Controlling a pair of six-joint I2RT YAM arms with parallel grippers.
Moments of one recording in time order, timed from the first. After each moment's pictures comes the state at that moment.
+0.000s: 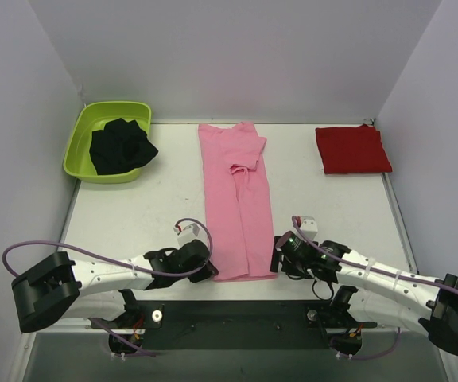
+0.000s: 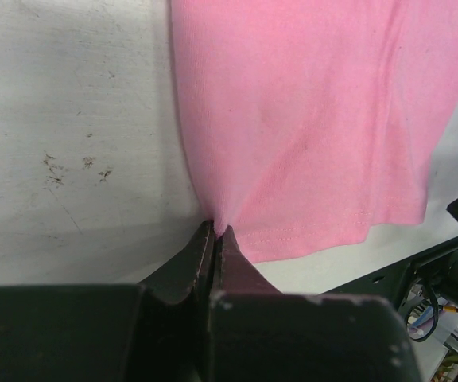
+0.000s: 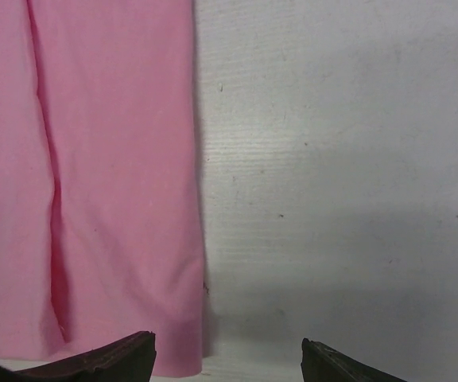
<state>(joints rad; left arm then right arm) -1.09 1.19 0.39 -0.09 -0.20 -1.30 0.94 0.97 0.49 -0.67 0.33 0.96</state>
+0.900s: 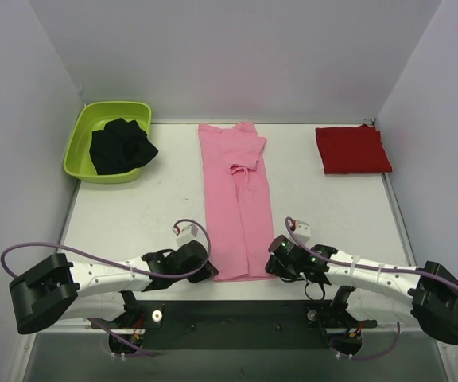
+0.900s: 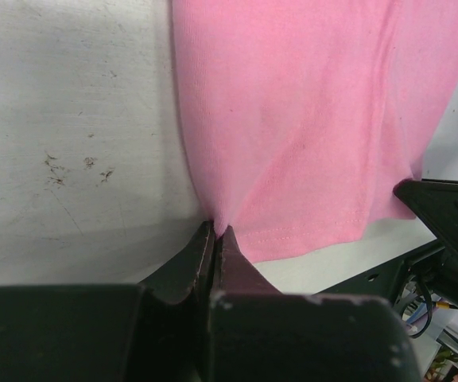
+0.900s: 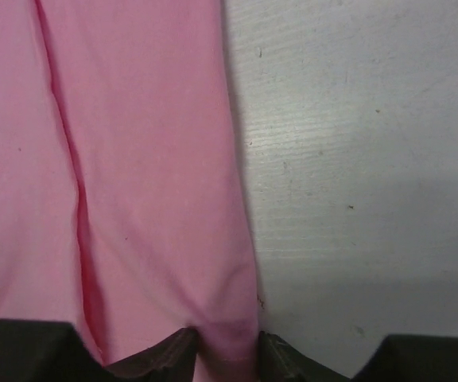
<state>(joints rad) -1.08 1.18 0.36 -0.05 -0.20 -1.31 0.99 1.07 0.40 -0.42 0.28 1.12</state>
